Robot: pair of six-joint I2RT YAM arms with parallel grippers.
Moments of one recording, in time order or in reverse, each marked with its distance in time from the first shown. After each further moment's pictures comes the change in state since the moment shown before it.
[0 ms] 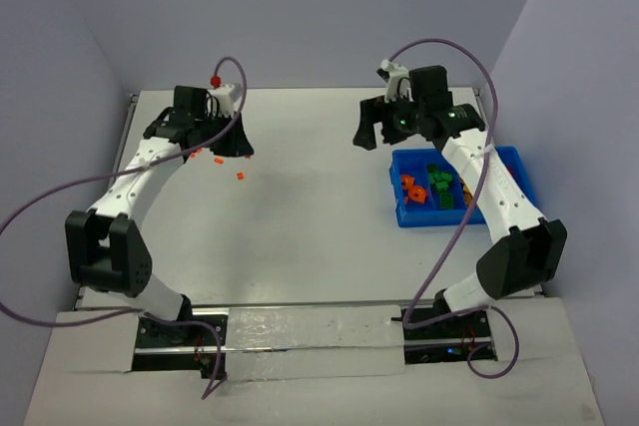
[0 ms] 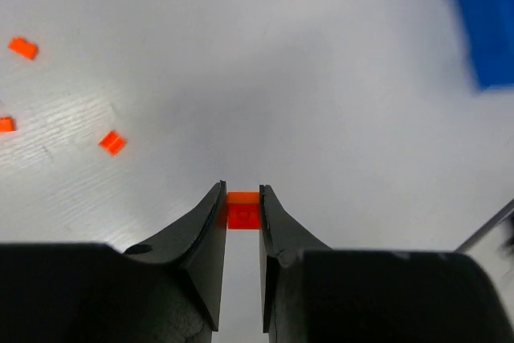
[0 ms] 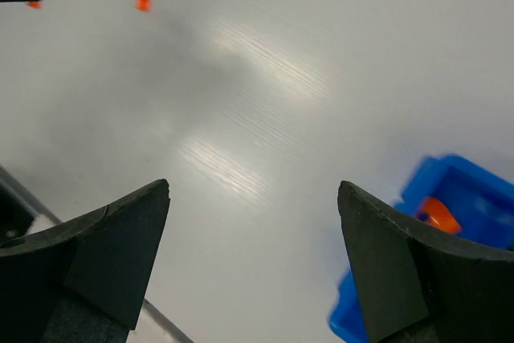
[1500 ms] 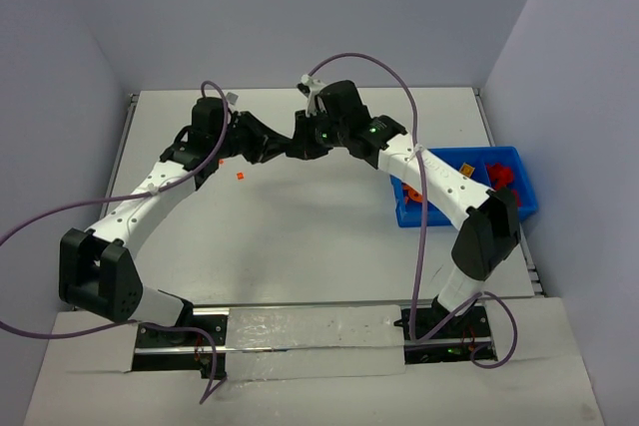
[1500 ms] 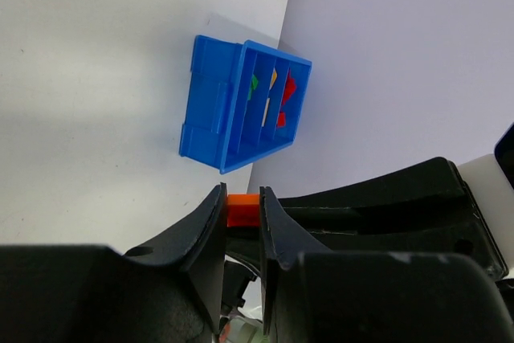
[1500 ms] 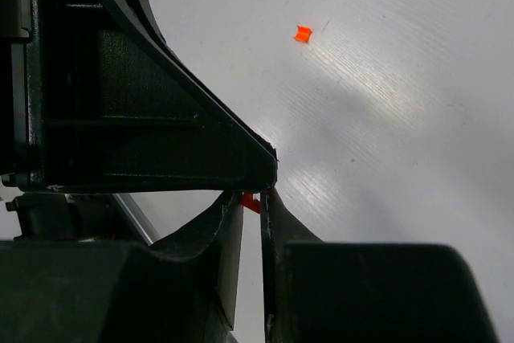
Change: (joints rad) left arm -0.181 -0.146 -0.175 0.353 -0.011 -1.175; right arm 0.400 0.195 0.064 0.276 0.087 0.337
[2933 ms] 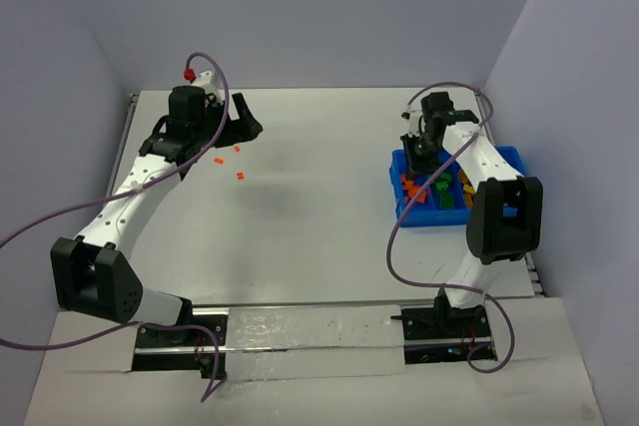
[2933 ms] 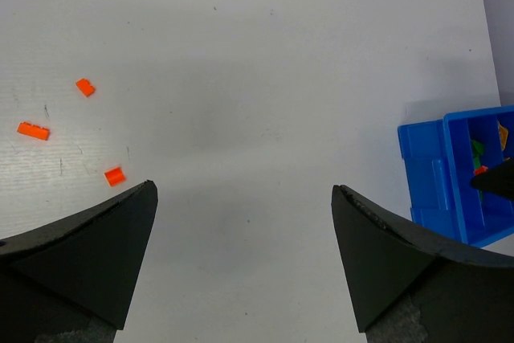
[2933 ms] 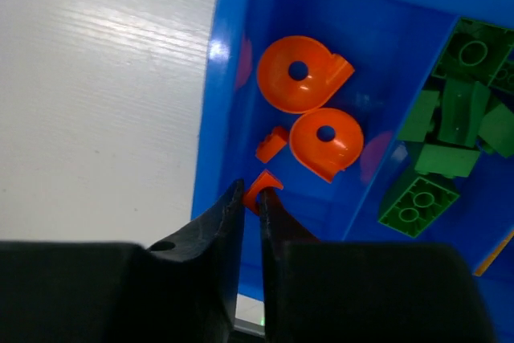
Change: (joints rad) left arm 0.116 -0.015 0.086 -0.120 -0.297 0.801; right arm -0.600 0.016 -0.206 -0.442 0.113 -0.450
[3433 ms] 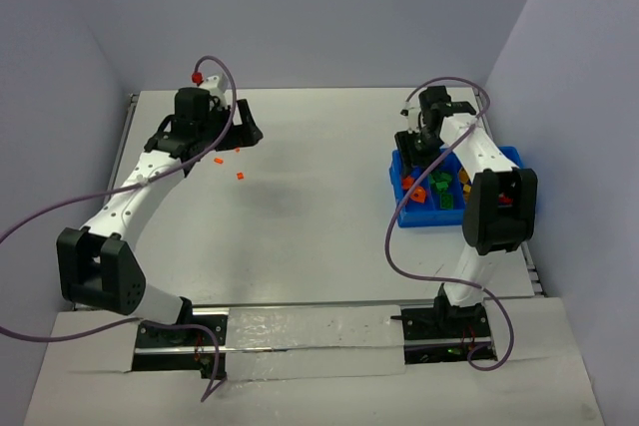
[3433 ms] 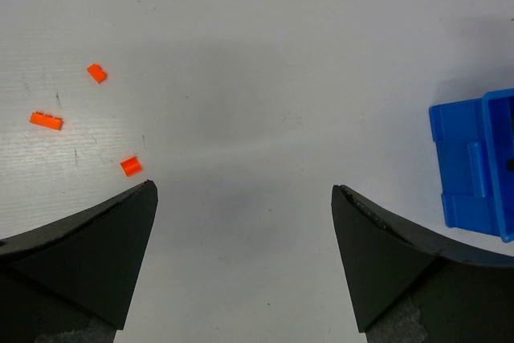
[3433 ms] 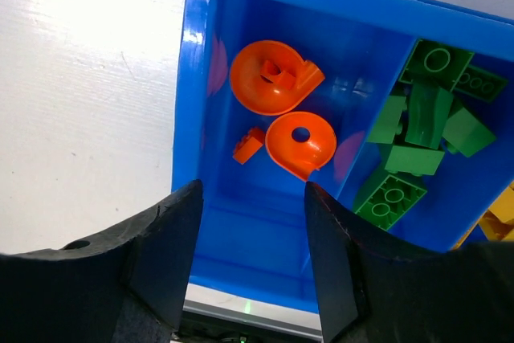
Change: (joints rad) left arm 0.000 0.043 0.004 -0.033 -0.001 0.064; right arm 0.000 0.081 0.104 -0.075 0.060 -0.031
